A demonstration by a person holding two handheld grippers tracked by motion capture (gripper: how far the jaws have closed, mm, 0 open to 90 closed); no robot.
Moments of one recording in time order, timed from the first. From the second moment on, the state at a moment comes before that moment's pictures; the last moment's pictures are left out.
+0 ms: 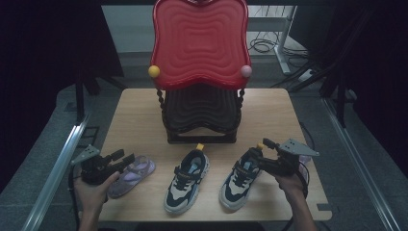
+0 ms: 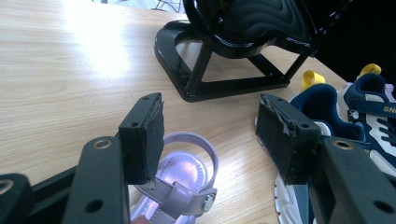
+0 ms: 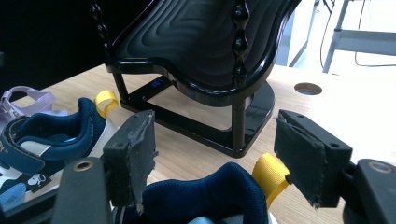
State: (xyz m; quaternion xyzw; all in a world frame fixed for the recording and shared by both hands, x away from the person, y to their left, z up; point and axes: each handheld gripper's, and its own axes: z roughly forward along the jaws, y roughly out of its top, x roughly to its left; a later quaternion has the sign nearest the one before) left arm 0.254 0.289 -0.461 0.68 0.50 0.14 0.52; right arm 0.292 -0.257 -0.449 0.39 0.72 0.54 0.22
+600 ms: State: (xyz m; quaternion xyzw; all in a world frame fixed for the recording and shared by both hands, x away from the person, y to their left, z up) left arm 0.246 0.276 -0.456 0.69 0.48 0.14 0.52; right arm 0.294 -0.264 -0.462 0.40 0.71 0.55 0.19
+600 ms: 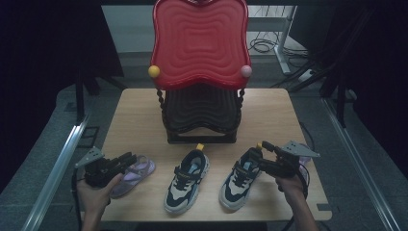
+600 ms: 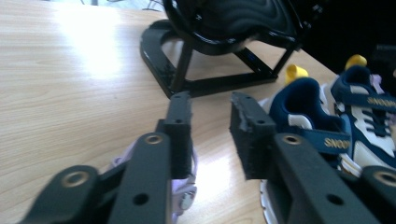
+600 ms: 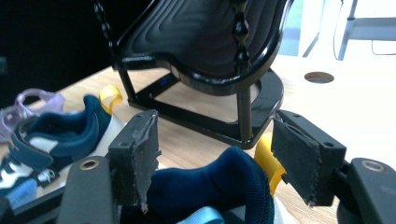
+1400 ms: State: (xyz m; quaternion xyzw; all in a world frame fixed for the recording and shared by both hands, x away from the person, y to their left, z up) left arm 0.236 0.271 -0.437 0.74 0.45 0.16 0.47; right arm 0.292 -0.264 -0.466 0.44 0.70 0.53 0.20
